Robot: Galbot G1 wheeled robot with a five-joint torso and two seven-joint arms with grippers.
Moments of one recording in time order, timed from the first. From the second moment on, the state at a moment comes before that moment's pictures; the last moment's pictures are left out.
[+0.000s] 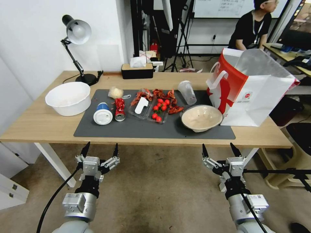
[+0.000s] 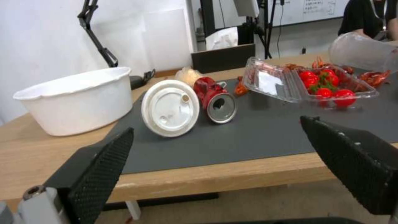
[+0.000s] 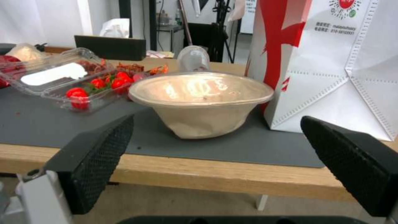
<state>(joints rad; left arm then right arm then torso) 1.80 -1.50 -0.55 -2.30 0.00 0.00 0.00 -1.80 1.50 0.55 2.30 0.00 0.00 0.00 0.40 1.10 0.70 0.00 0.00</state>
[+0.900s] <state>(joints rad) 1.76 -1.56 -0.45 -2.35 -0.04 0.03 -0.10 -1.78 1.58 0.47 2.31 -0.02 0.02 -0.05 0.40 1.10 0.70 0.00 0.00</state>
